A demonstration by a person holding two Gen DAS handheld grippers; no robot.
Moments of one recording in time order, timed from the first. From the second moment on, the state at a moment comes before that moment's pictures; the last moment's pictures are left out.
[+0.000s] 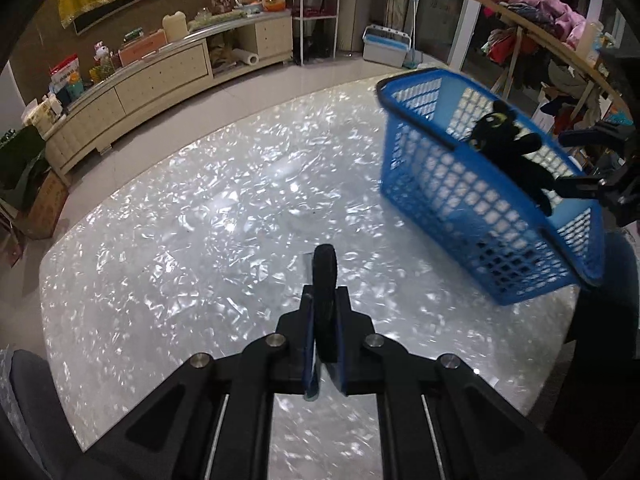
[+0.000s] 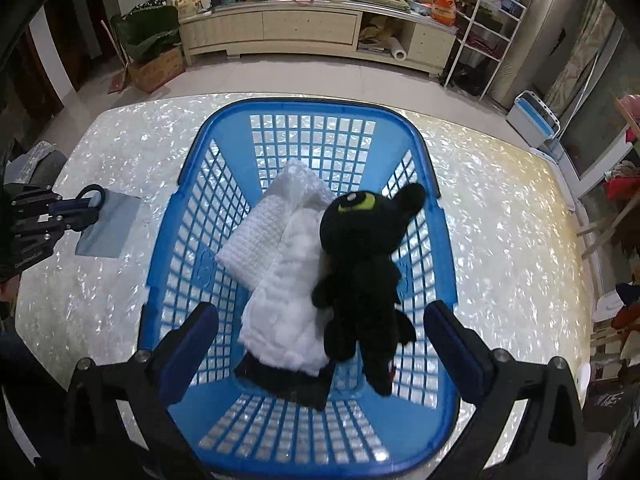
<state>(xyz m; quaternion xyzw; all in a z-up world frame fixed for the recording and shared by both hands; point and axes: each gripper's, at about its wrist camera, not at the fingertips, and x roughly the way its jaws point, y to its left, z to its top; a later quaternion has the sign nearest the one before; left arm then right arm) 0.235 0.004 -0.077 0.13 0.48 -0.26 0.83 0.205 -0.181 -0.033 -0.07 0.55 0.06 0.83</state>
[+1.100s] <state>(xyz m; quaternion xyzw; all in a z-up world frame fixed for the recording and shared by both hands) 0.215 -0.147 -0.036 0.10 0.47 -0.32 0.81 0.153 -0.233 -0.035 -0.01 0.53 0.06 0.85</state>
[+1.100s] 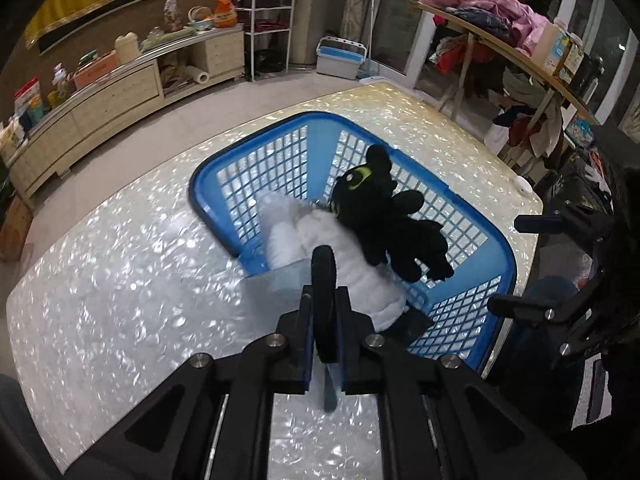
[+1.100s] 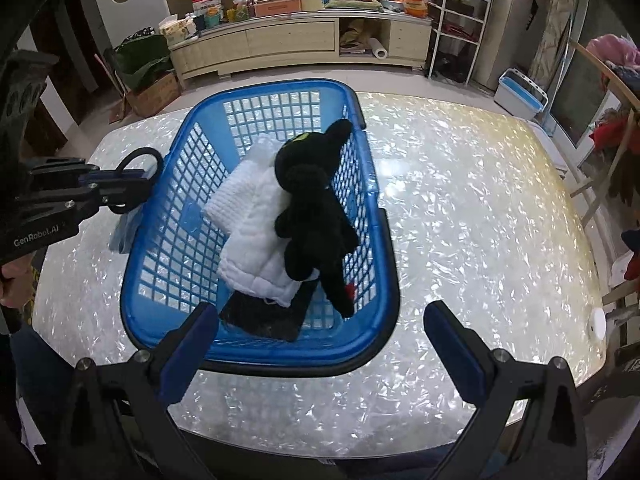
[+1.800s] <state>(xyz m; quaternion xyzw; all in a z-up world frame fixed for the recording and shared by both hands) 0.257 -0.211 -0.074 0.12 0.50 -0.33 0.79 0.169 -0.268 -0.058 0.03 0.54 0.05 0.84</state>
